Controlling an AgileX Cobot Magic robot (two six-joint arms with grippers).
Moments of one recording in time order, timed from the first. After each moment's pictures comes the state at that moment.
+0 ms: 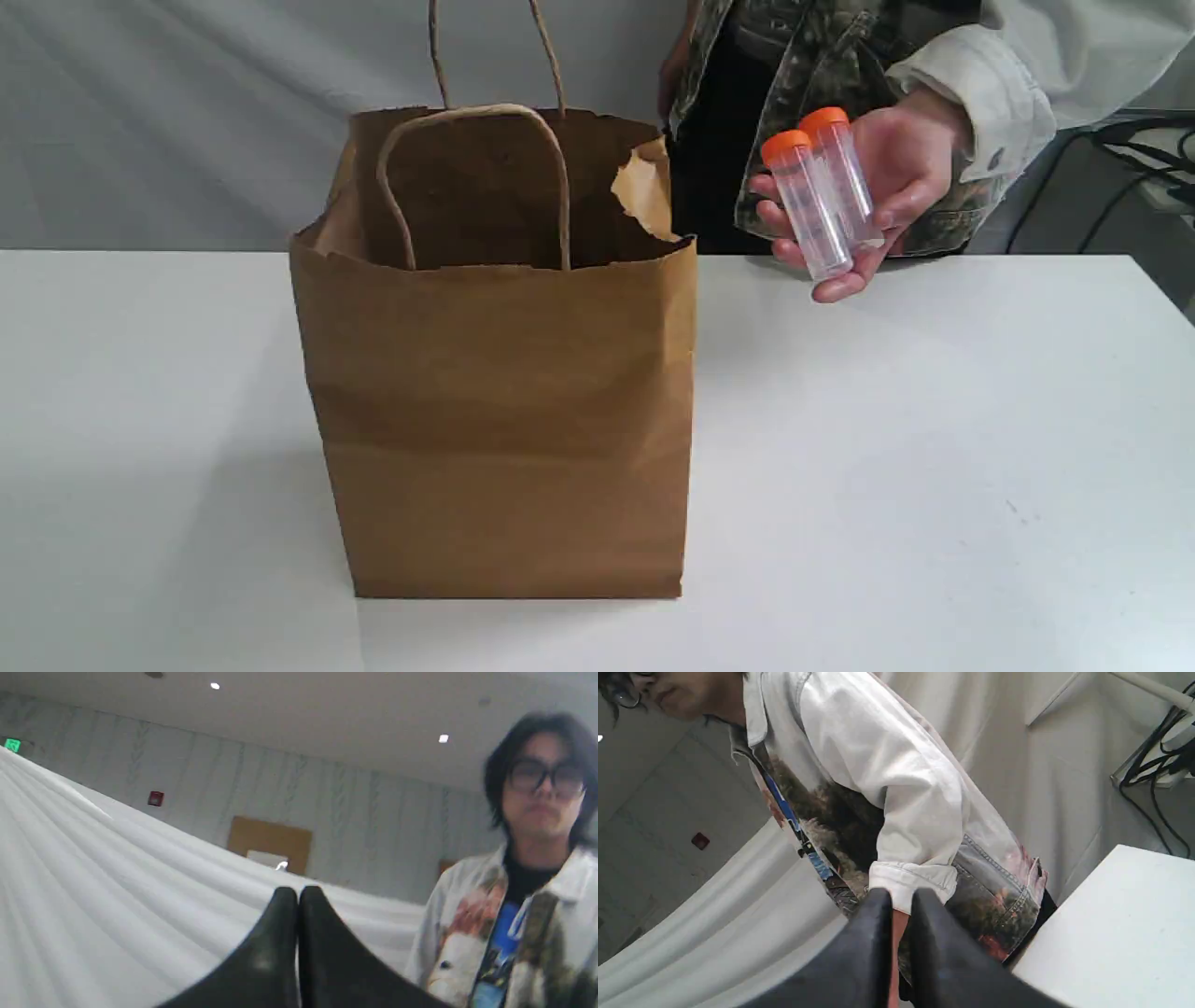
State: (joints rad) left arm -0.09 0.00 -0.01 -0.11 -0.52 -0.12; right arm -0.06 0.01 0.00 0.94 -0.20 -0.15
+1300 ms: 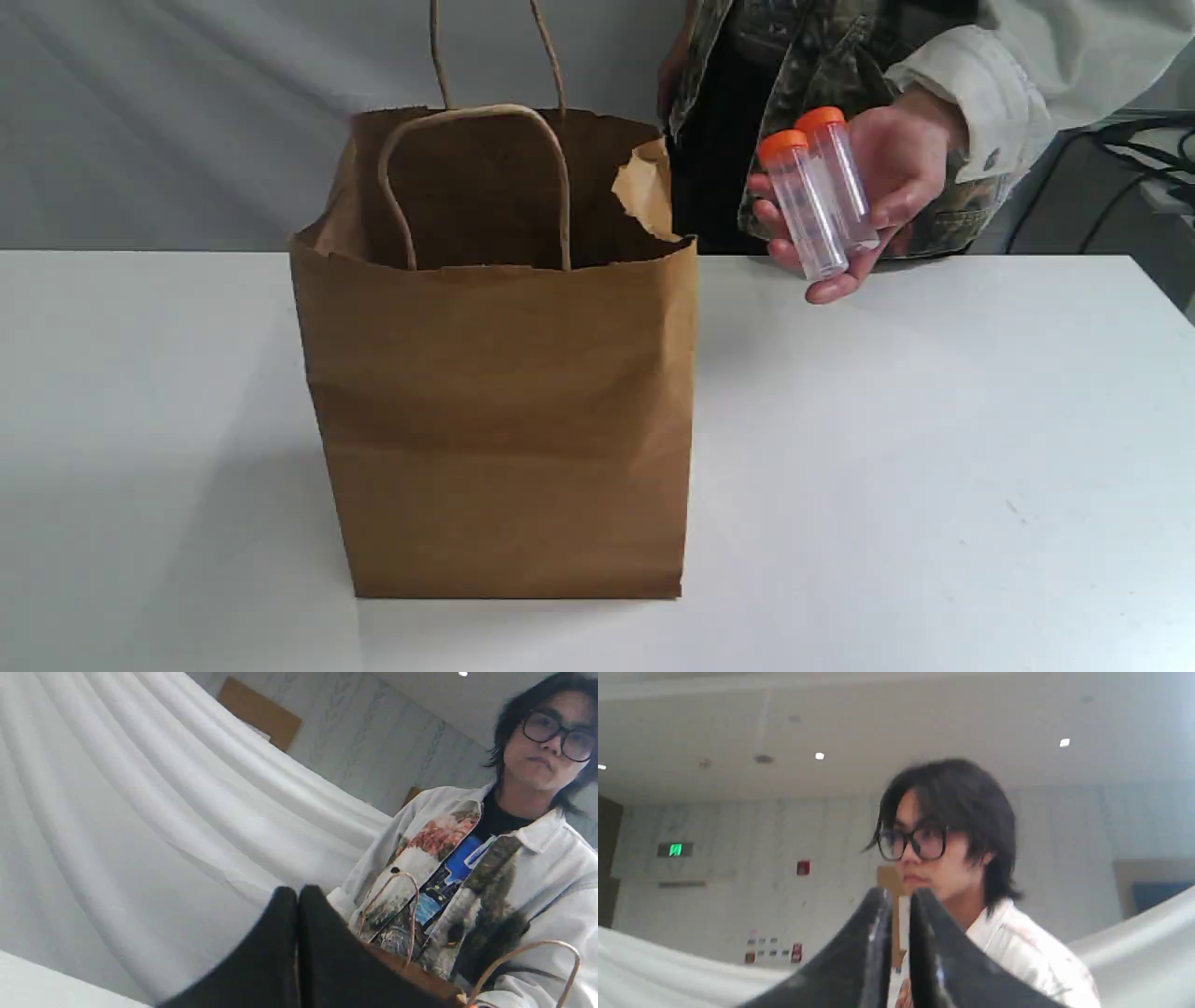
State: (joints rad) left arm -0.09 0.00 -0.01 -0.07 -0.24 -0.45; right arm -0.06 0.69 -0.82 -0.39 -0.41 0.48
